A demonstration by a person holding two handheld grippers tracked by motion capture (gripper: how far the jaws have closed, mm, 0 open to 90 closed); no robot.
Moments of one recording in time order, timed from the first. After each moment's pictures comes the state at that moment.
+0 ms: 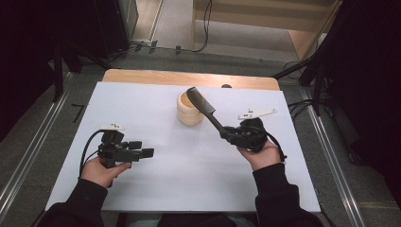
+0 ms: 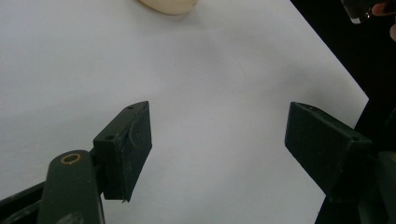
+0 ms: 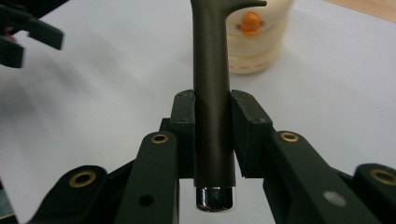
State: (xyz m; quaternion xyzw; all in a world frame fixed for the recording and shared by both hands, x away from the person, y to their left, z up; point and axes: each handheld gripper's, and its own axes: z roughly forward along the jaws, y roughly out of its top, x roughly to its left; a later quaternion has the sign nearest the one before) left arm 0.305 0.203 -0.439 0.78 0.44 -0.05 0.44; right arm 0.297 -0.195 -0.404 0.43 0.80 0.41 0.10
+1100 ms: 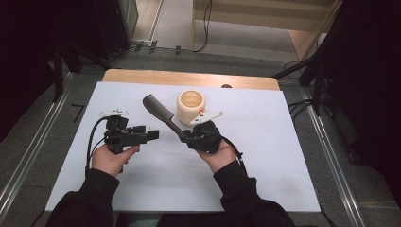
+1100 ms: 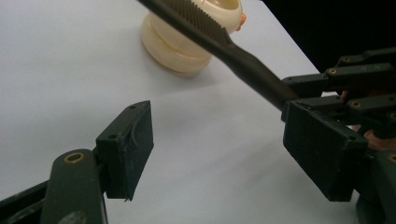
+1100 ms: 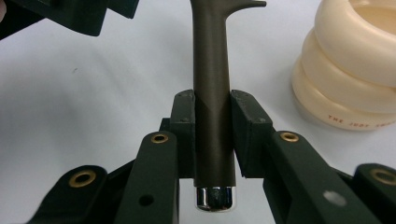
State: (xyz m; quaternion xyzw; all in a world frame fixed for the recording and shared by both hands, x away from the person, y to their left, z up) left arm 0.330 0.185 -0.420 0.74 0.48 0.00 0.47; right arm 0.315 -0.087 -0.430 0.37 0.83 0.41 0.10
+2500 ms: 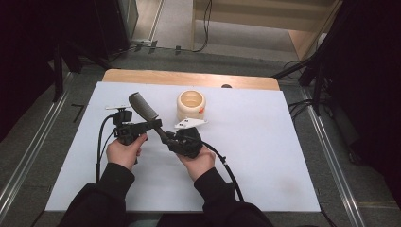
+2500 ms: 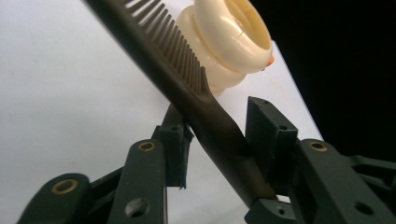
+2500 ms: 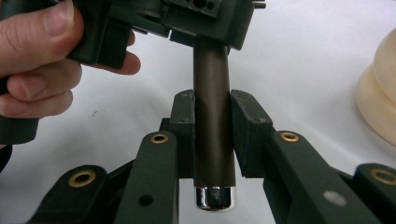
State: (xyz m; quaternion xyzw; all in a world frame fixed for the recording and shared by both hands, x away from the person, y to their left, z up) left arm 0.359 0.177 -0.443 0.65 0.57 -0.07 0.50; right arm 0.314 -0.040 -0.457 0.39 0.79 0.47 0.08
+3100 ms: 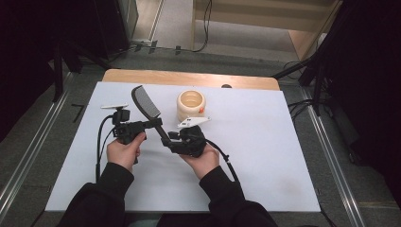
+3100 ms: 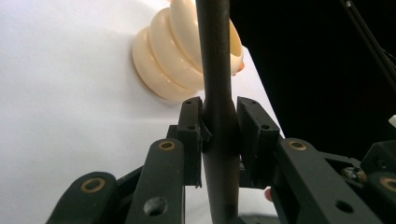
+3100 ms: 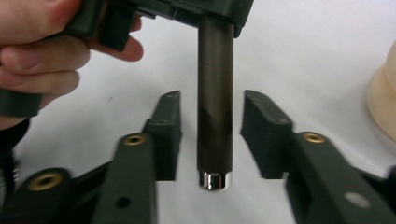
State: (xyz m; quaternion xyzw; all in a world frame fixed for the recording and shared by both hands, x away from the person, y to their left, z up) left arm 0.357 0.179 -0.438 0.64 0.56 -0.10 0.52; right arm 0.317 -0.053 -0.453 0.36 0.80 0.47 0.05
